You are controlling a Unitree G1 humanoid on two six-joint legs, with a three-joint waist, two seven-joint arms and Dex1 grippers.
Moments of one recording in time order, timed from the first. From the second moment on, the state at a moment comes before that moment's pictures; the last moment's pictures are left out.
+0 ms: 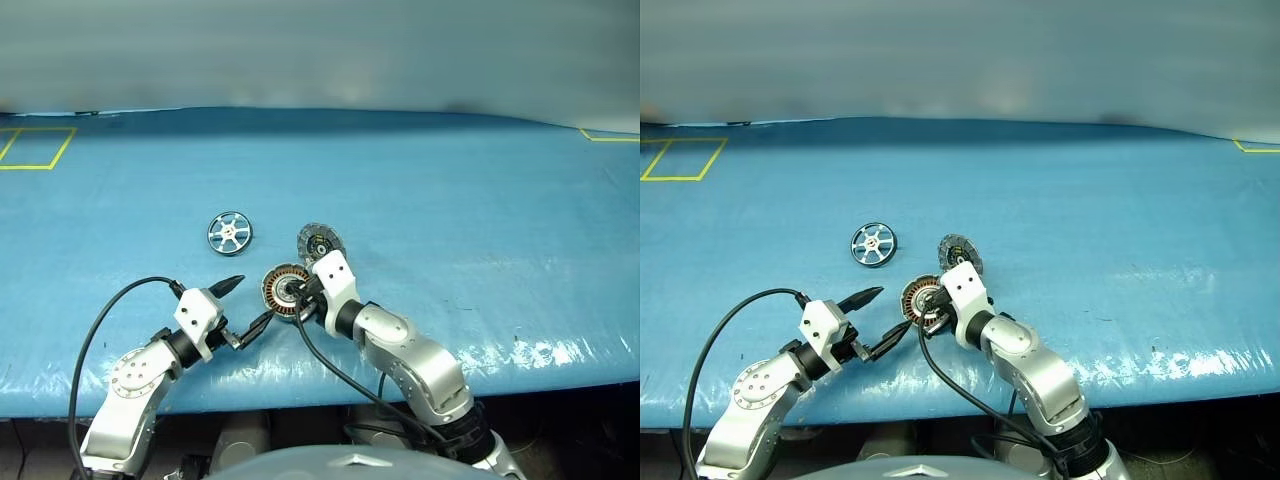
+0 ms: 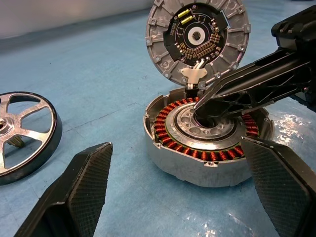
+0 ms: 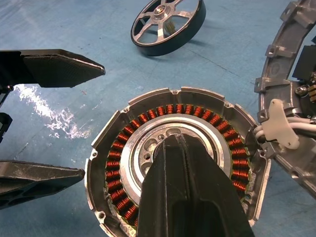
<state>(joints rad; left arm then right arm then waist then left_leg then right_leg) 0.26 0.43 -0.03 -0.27 -0.25 0.02 -0.68 -0.10 -0.11 0.42 -0.39 0.21 0.77 0.26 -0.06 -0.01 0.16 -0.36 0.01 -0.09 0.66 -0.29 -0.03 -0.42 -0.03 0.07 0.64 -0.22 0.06</state>
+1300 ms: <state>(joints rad) 0.26 0.41 -0.03 -0.24 -0.25 0.01 -0.70 -0.21 -0.11 0.45 -0.45 0.20 1.01 0.26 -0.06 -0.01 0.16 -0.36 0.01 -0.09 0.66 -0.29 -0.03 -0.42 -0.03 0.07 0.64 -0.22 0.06</state>
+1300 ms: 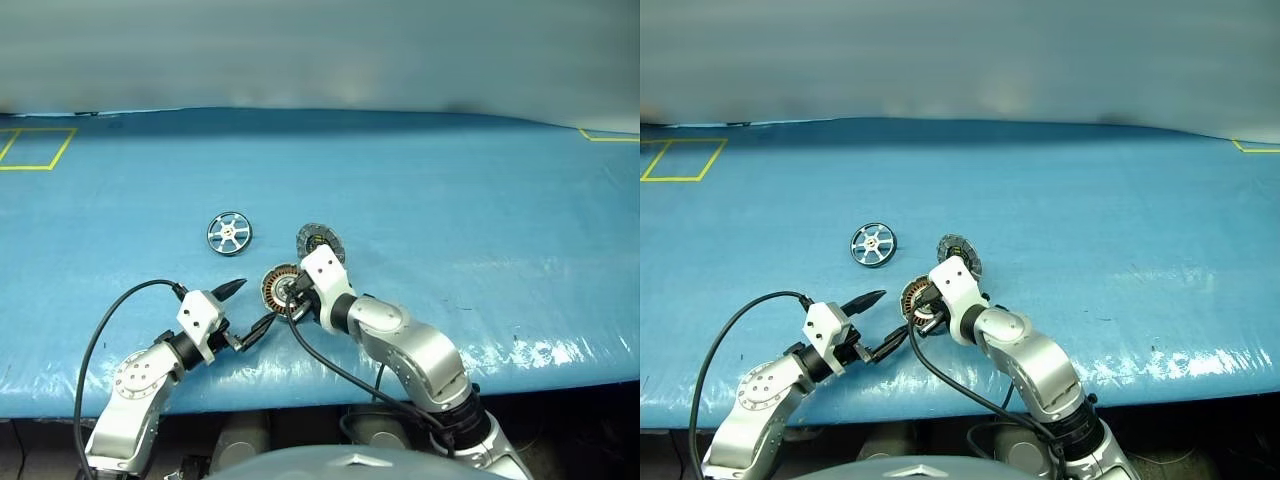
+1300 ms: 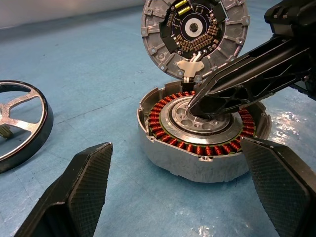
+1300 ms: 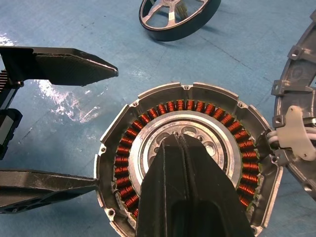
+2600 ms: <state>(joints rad) 0.27 0.40 -0.04 -0.21 -0.25 -0.03 -0.70 -0.19 -0.15 0.44 -0.54 0.24 1.07 0.28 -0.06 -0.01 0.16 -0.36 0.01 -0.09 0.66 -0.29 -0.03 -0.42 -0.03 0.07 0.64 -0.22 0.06</state>
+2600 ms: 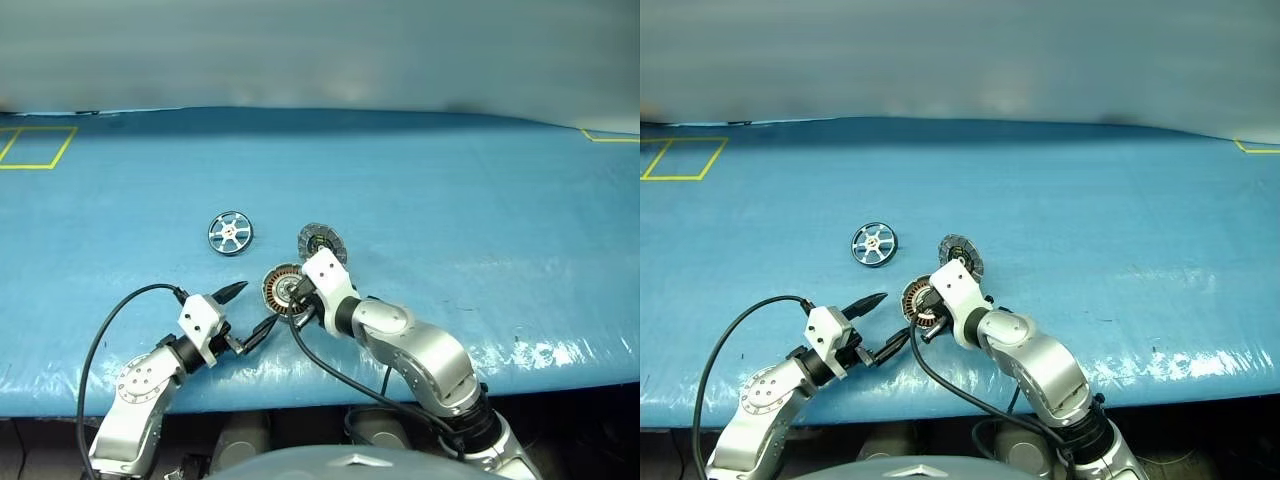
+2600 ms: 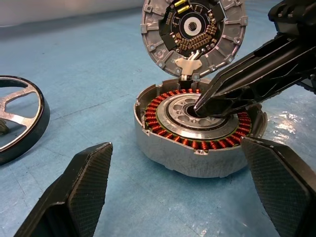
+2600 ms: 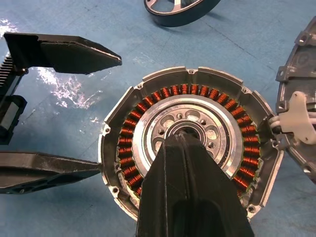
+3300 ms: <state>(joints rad) -0.06 0.53 0.15 -0.18 -0.29 0.28 -0.58 -0.13 -0.21 0.38 -0.67 0.30 0.99 0.30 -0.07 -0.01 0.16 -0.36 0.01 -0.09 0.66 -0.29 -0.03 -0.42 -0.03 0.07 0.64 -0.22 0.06</state>
